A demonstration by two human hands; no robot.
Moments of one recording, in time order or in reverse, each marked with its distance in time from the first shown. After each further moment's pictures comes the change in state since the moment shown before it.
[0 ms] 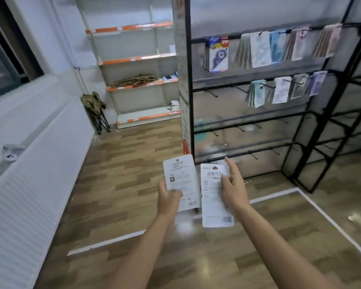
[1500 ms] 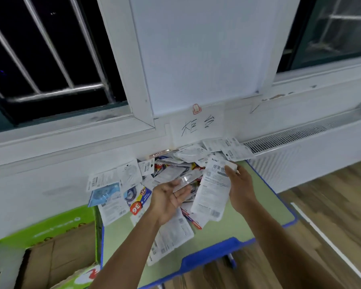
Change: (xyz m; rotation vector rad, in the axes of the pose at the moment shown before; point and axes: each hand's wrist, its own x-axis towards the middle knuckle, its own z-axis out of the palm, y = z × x) left_hand -0.530 -0.074 -0.656 -1.039 1.091 0.208; right_hand -0.625 0.001 0.548 0.184 -1.428 0.295
